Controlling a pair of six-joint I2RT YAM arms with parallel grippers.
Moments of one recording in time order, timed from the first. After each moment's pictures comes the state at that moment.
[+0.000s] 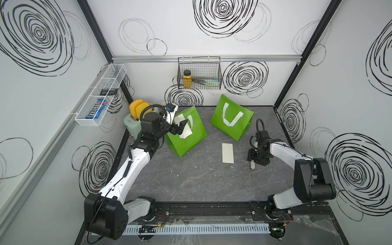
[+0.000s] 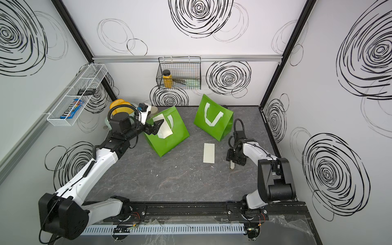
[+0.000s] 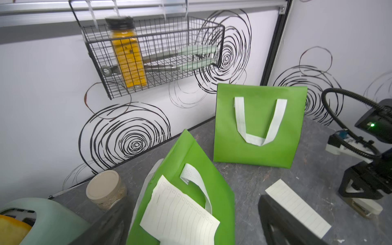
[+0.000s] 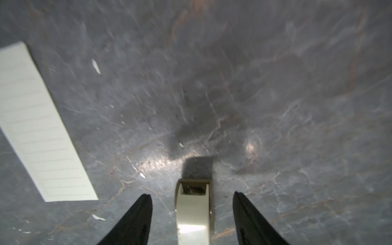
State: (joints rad) left arm -0.18 1.19 0.99 0.01 0.35 0.00; right arm 0.09 1.52 0.92 -0.75 -0.06 0.37
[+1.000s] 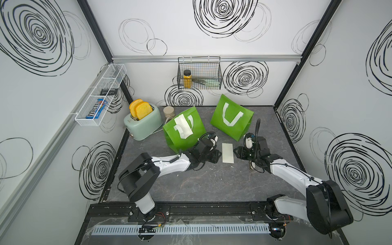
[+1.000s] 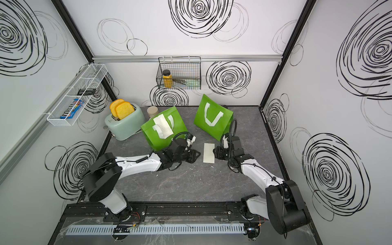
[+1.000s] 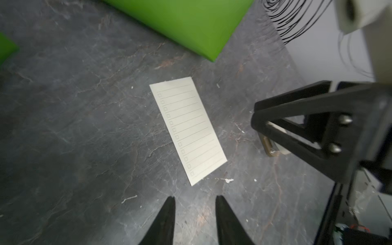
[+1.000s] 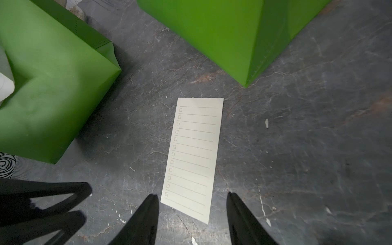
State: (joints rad) left arm -0.83 1.77 0.96 0.10 0.11 -0.56; right arm 0.30 1.28 0.56 -0.07 -0.24 0.46
